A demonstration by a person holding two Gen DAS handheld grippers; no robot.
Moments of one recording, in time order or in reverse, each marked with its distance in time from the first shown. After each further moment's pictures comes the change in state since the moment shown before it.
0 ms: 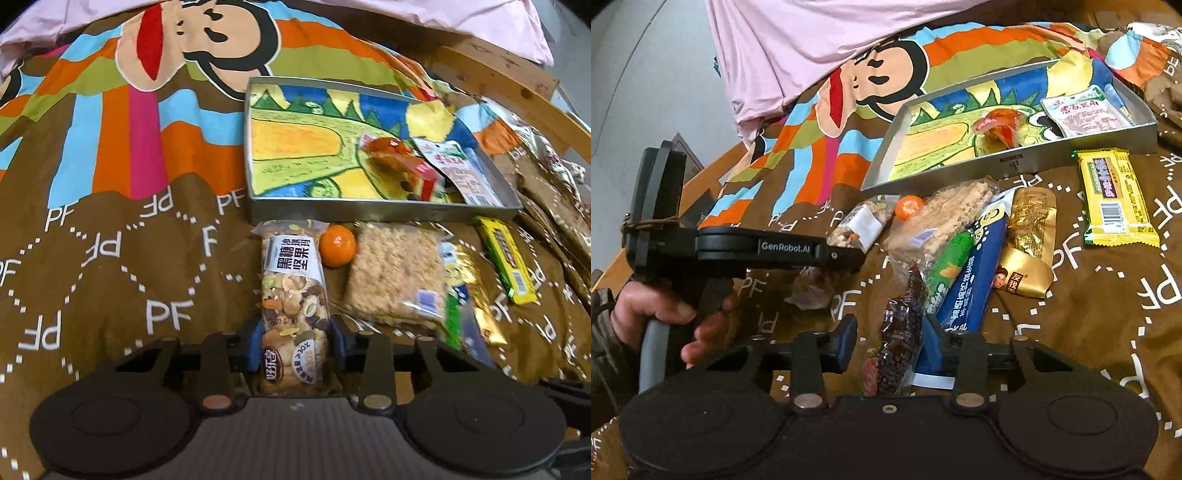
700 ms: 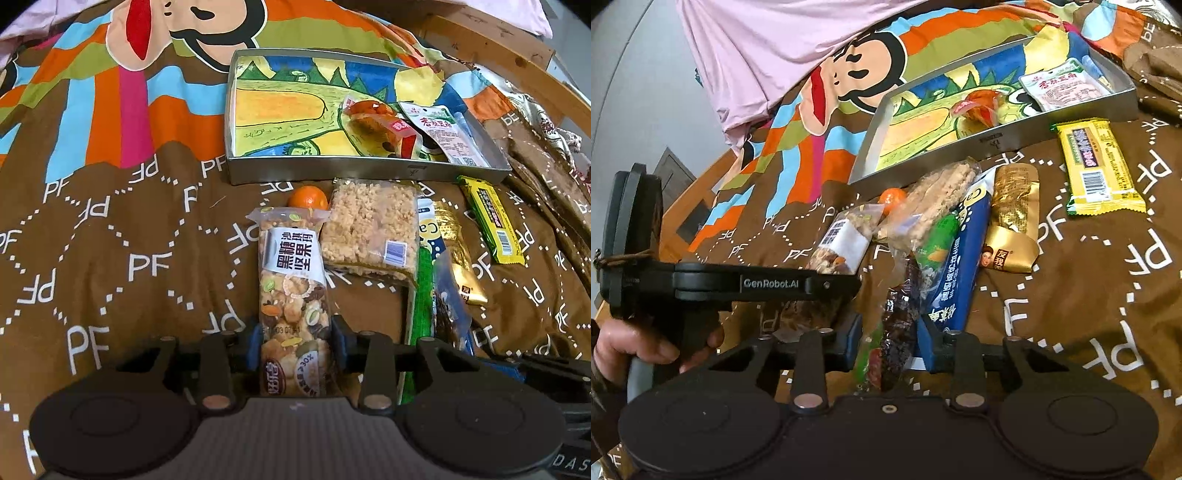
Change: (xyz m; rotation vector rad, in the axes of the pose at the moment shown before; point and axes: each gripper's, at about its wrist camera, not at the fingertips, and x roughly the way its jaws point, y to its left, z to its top) left arm -0.009 -0.025 -0.015 0.014 0.094 0.035; right arm -0.006 -0.012 -0.003 0.102 0.035 0.002
